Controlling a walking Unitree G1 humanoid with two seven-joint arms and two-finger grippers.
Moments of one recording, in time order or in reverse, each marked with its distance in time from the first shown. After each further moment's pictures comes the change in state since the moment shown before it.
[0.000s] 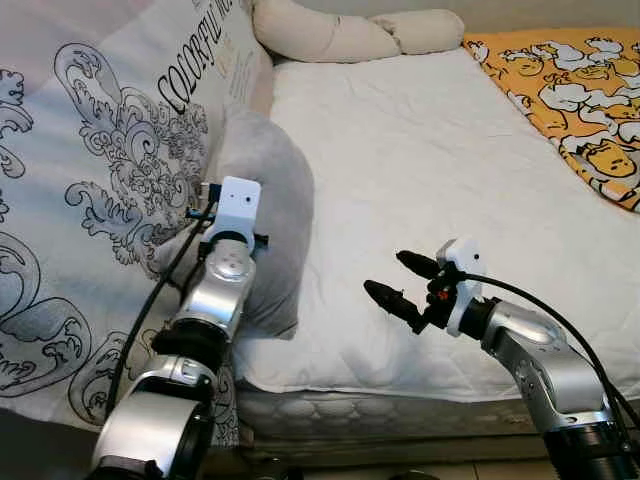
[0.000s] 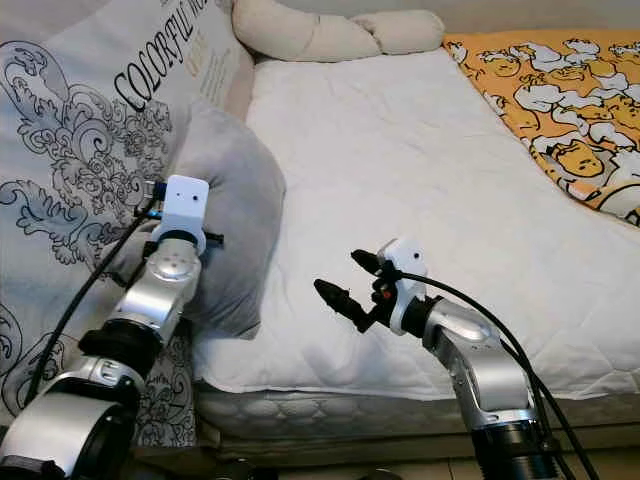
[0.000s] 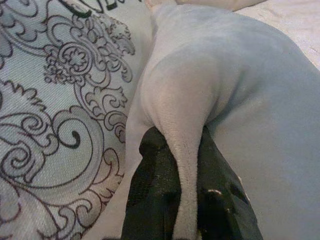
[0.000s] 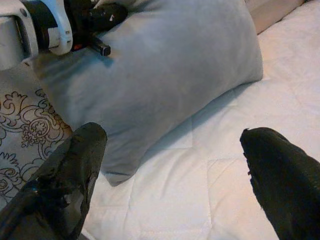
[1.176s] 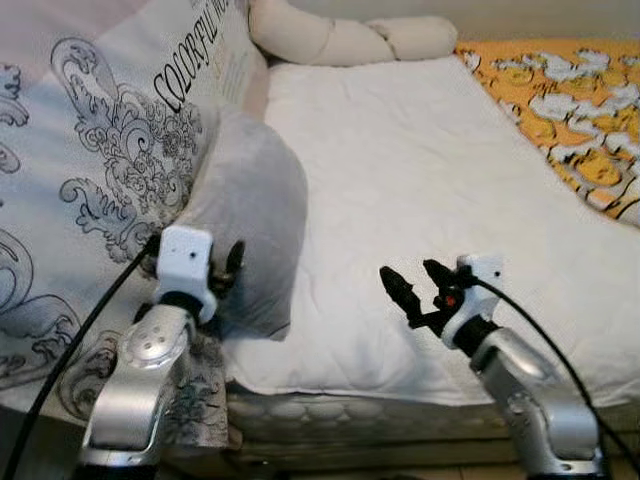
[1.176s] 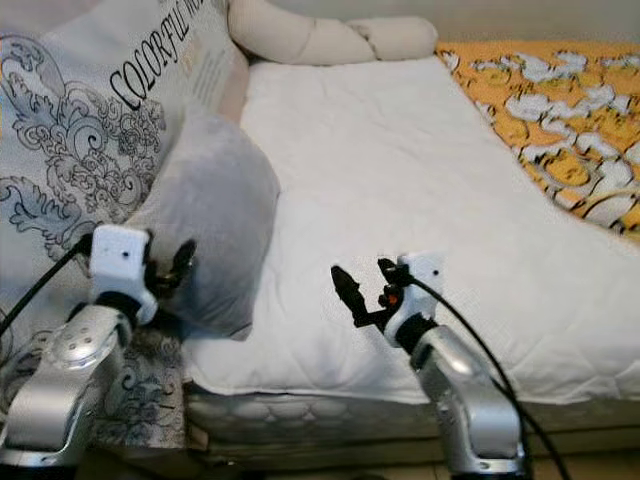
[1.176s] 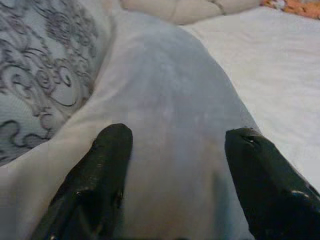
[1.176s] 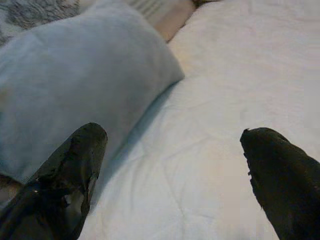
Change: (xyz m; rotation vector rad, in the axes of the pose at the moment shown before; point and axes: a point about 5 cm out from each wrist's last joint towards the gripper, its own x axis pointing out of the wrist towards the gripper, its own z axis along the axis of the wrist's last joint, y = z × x) left arm -0.099 0.045 -0.014 -0.187 -0.026 -0.263; right arm -0.005 0.019 -0.008 0.206 -0.101 -0.375
